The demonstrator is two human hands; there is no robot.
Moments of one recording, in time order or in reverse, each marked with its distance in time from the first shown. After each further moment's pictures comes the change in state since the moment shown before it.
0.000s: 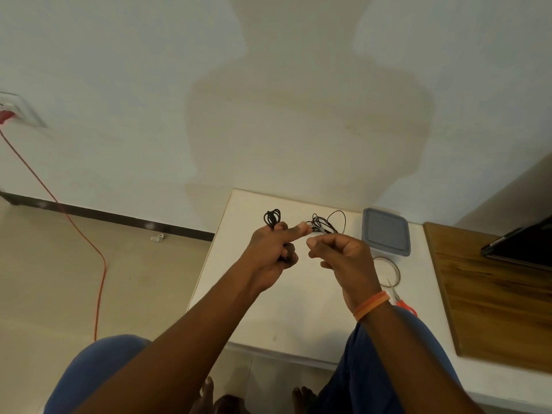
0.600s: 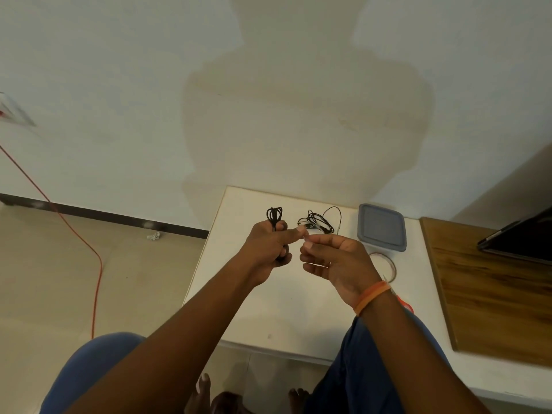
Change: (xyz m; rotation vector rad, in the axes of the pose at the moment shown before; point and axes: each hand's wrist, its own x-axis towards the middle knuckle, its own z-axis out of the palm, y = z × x) left_hand 0.013 -0.004 0.001 0.255 0.046 0.011; right_hand 0.007 0.003 -0.013 0.284 -0.106 0.326
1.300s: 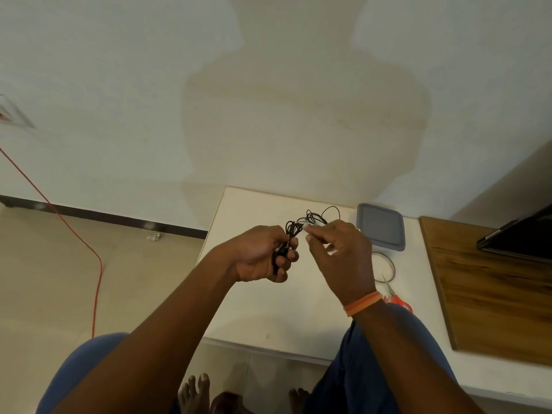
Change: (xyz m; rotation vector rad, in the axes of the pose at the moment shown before) left_hand -0.004 0.016 -0.007 0.054 -0.311 -0.386; right_hand -0.003 0.002 0.005 -0.933 0.340 -0.946
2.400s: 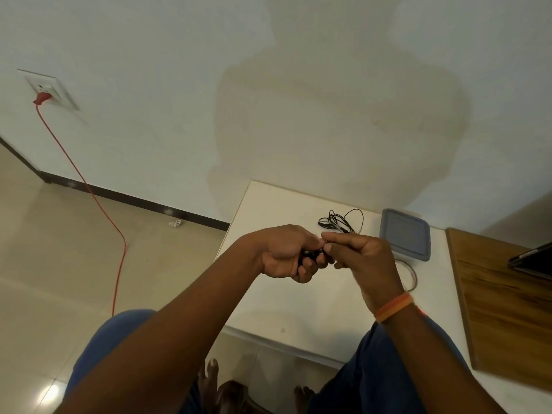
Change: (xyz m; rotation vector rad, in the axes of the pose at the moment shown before) left_hand -0.013 0.002 0.004 0.140 -0.137 -0.018; right_hand 0.001 -0.002 -0.005 0.636 -0.303 0.508
